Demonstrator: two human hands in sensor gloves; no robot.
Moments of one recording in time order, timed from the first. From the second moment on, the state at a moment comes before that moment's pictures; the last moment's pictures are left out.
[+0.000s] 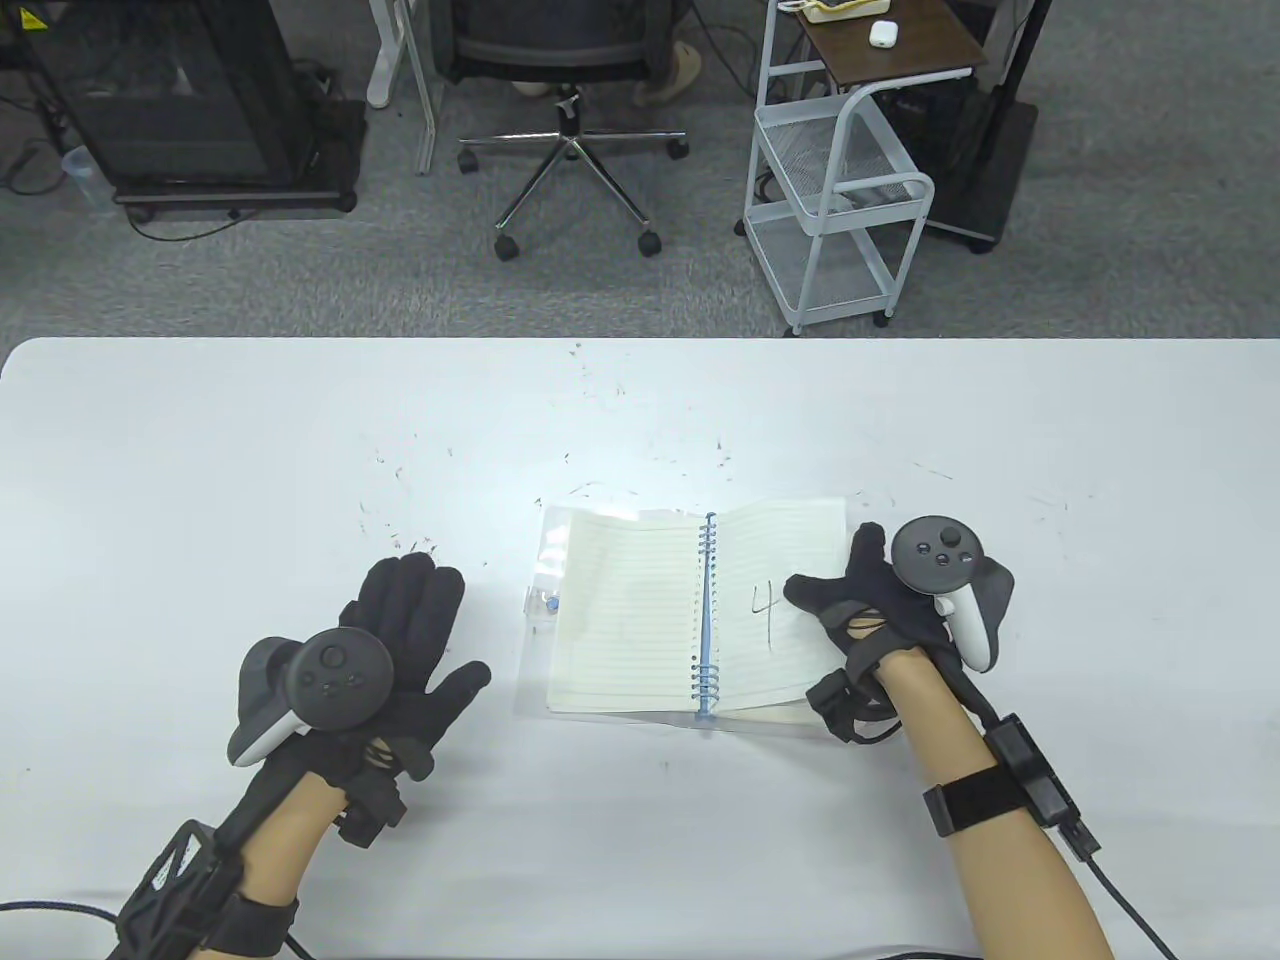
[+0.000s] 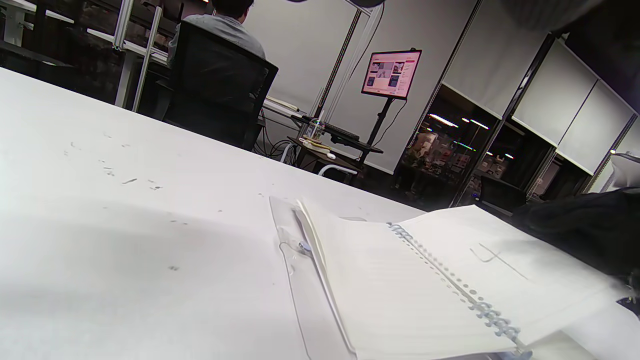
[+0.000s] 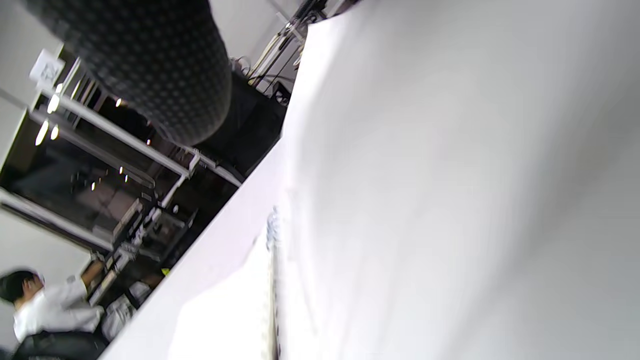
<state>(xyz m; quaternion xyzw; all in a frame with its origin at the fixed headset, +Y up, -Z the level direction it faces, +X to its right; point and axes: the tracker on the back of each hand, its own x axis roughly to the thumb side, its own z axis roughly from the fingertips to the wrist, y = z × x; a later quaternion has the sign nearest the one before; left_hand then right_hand) -0.259 -0.666 -0.251 -0.02 -0.19 0.20 0.96 0.209 -0.715 -0.331 -0.10 0.08 0.88 0.46</state>
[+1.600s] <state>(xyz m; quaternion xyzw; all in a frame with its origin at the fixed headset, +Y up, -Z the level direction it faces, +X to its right) -0.258 -0.666 -0.251 -0.02 -0.20 0.21 0.96 0.000 -0.732 -0.387 0.03 0.16 0.94 0.31</state>
